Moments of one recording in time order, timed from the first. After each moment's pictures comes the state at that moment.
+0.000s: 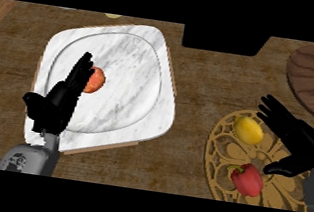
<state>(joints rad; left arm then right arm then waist) -0.15 0.06 -0.06 -1.57 -0.05 0.07 0.12 -0.19 -0.31 -0.17 -1.26 -0.40 0.60 0.27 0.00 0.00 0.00</state>
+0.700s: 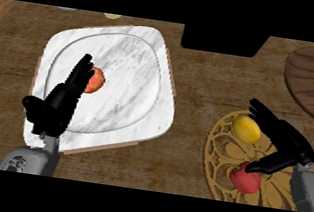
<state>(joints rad) -0.13 0.05 -0.05 -1.58 -0.06 0.06 0.11 -0.23 -0.30 -0.10 -1.14 -0.11 0.55 0.07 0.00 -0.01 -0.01</state>
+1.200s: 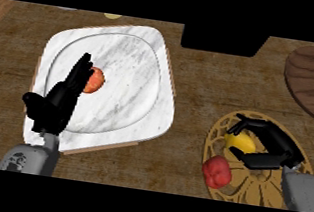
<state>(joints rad) -0.15 0.05 -0.04 -1.55 -0.06 0.05 0.10 -0.21 -0.28 -0.01 -1.17 0.04 0.56 -0.13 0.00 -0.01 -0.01</state>
